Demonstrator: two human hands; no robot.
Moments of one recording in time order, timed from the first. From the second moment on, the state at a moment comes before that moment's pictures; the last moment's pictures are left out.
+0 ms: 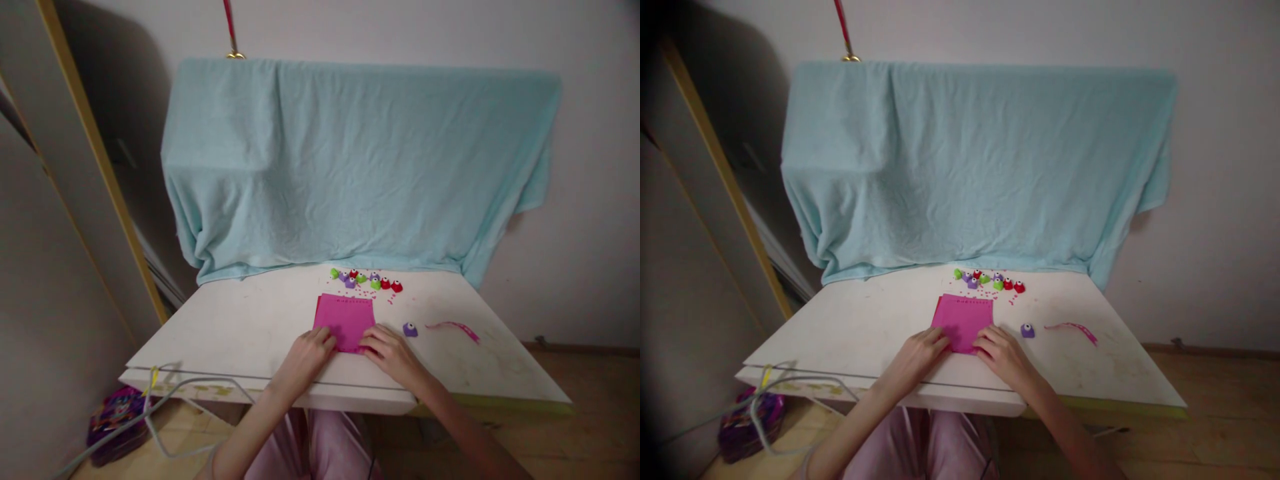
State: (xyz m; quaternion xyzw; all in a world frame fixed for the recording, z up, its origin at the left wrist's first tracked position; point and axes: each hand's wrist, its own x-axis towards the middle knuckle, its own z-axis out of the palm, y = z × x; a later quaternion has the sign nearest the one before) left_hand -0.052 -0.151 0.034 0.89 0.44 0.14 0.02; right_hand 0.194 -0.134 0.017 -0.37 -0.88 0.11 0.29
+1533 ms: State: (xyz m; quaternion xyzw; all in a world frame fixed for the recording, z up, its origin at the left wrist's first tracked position) left_hand -0.057 -0.104 0.036 0.88 0.38 0.14 0.23; right_hand 0.180 -0.095 0.026 -0.53 -0.77 0.31 0.15
